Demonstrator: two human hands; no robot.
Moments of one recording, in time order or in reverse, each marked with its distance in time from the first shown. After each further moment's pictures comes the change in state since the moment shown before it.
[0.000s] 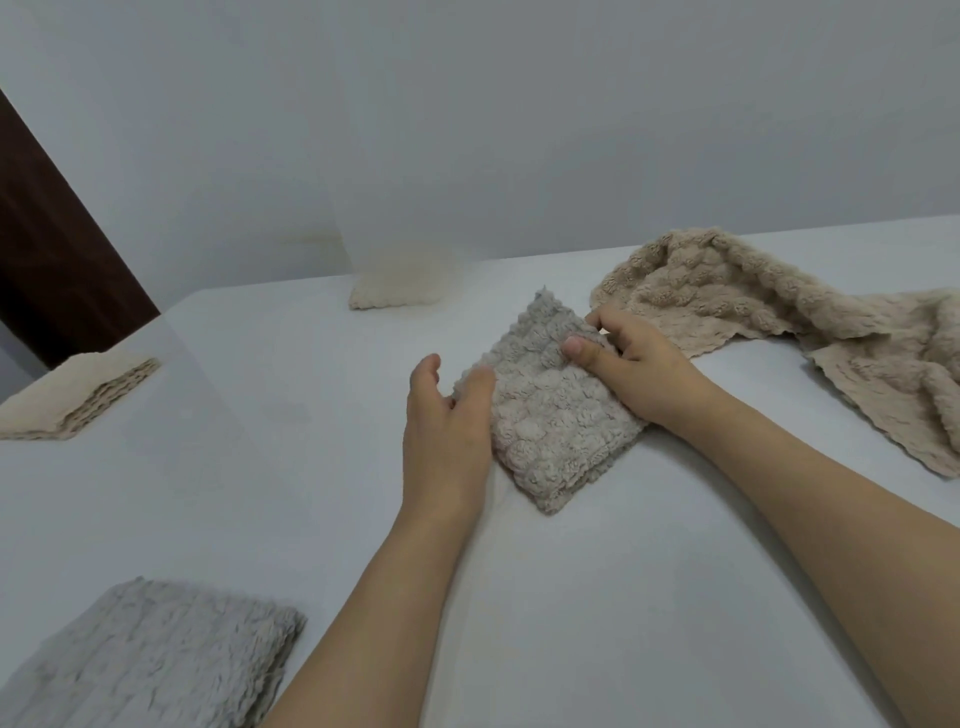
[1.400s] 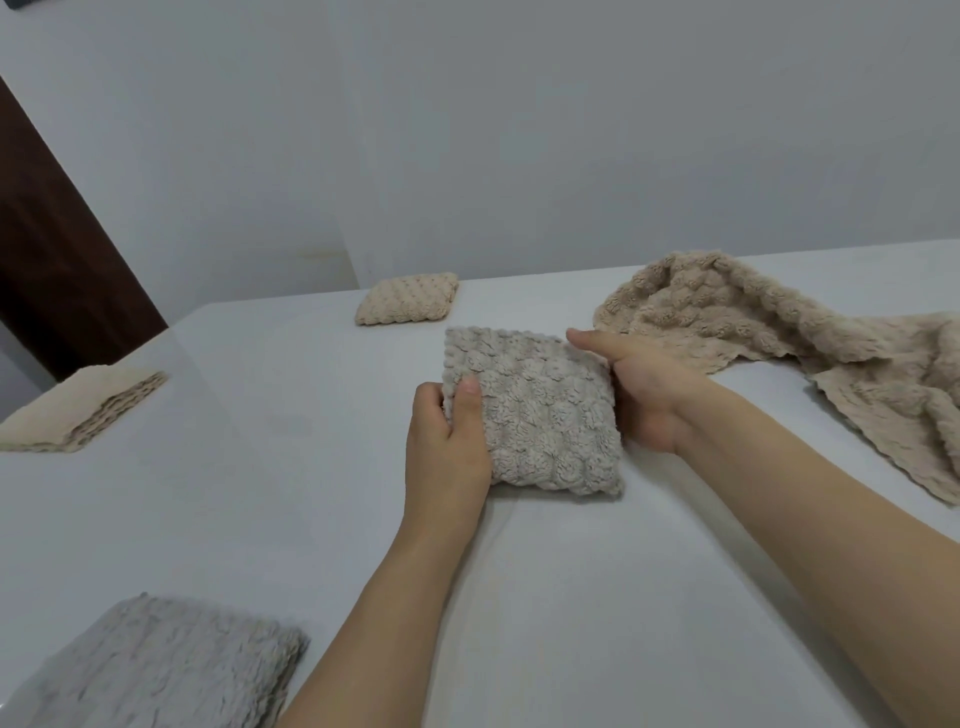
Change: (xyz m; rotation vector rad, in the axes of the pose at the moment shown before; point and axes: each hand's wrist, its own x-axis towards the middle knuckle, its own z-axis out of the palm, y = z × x) left_hand 0.007 -0.006 -0.002 -0.033 0.088 0.223; right_hand 0.012 -0.024 0.011 0.694 -0.019 0.620
